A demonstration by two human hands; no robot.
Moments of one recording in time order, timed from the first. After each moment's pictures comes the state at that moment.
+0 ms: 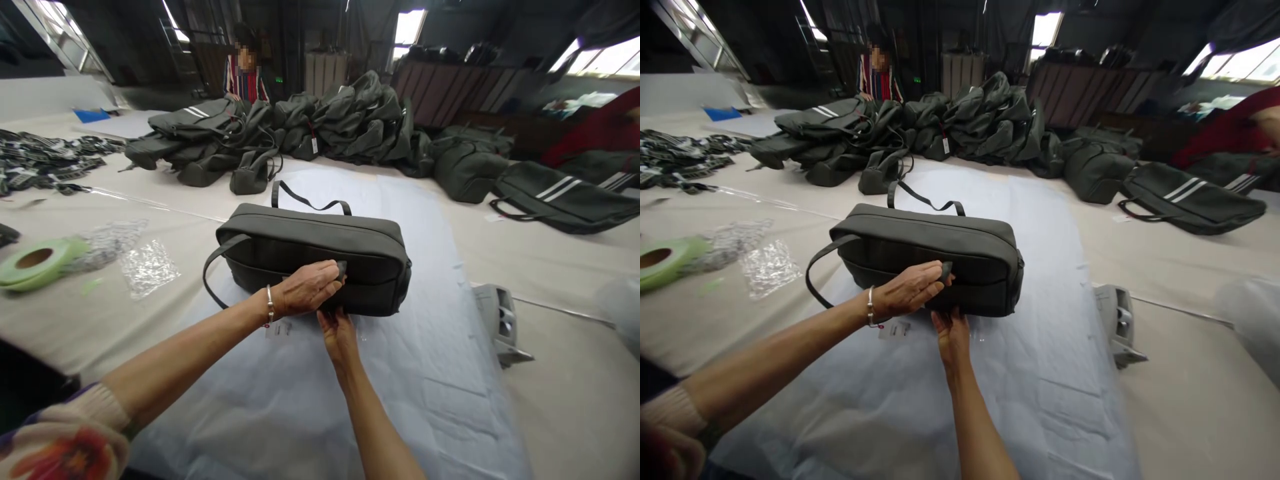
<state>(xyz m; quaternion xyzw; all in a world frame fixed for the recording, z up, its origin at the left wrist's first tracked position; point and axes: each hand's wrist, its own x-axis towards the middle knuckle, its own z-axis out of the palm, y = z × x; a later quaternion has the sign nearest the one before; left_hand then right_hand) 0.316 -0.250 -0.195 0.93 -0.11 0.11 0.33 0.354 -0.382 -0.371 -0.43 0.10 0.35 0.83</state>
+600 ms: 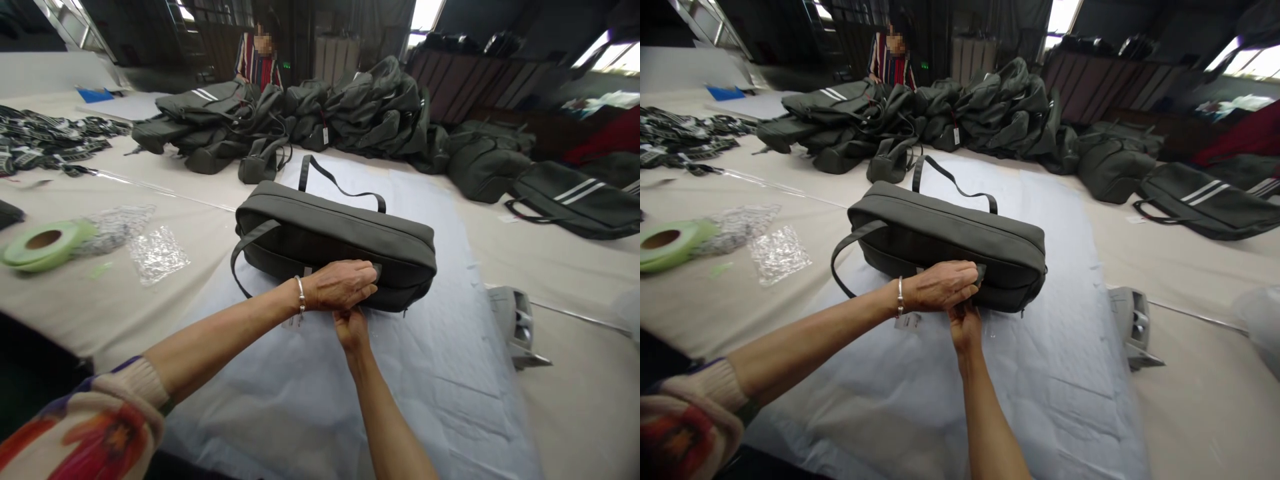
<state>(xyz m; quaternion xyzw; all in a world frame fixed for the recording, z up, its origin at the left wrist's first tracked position) 0.335 -0.255 -0.206 0.95 -0.18 0.12 0.22 0.368 -0.368 -0.396 -0.46 0.09 0.31 0.83</state>
